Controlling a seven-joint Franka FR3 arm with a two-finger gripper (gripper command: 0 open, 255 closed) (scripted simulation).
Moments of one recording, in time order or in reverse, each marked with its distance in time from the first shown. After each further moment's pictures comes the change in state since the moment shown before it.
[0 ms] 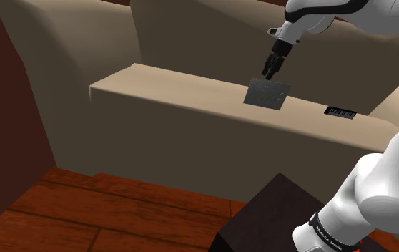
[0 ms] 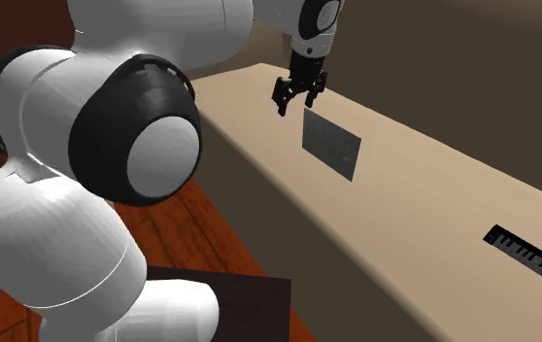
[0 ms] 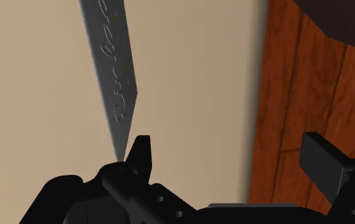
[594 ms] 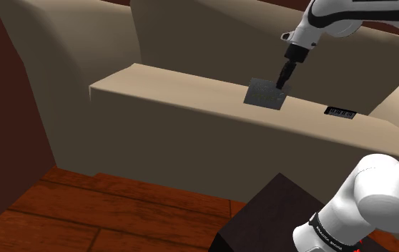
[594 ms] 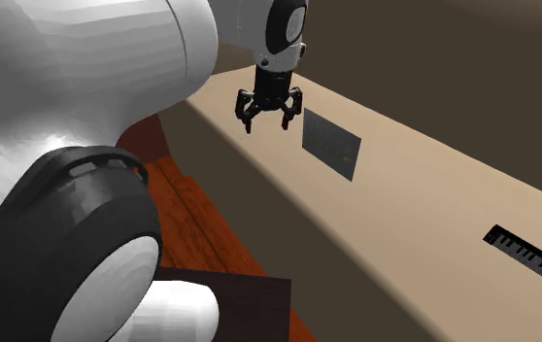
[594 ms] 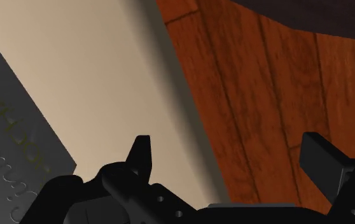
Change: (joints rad) arm -0.037 -0.384 0.182 -0.355 -0.207 -0.008 0.503
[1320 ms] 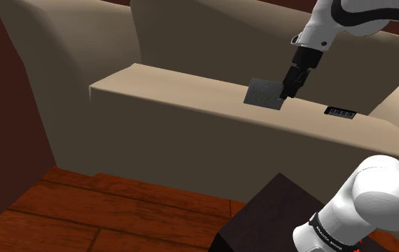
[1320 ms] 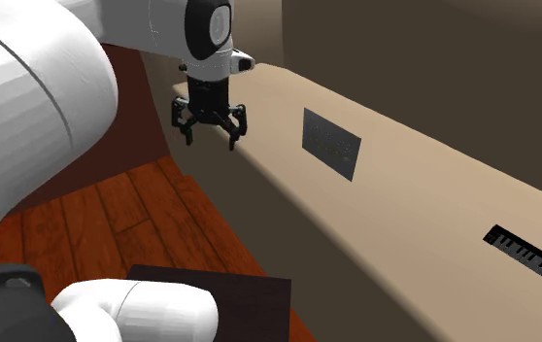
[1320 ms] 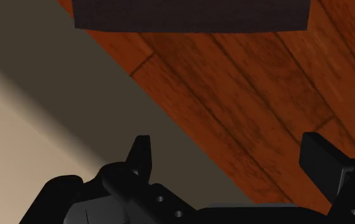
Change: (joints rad) arm -0.076 -0.277 0.275 -0.223 0.040 -0.125 0.573
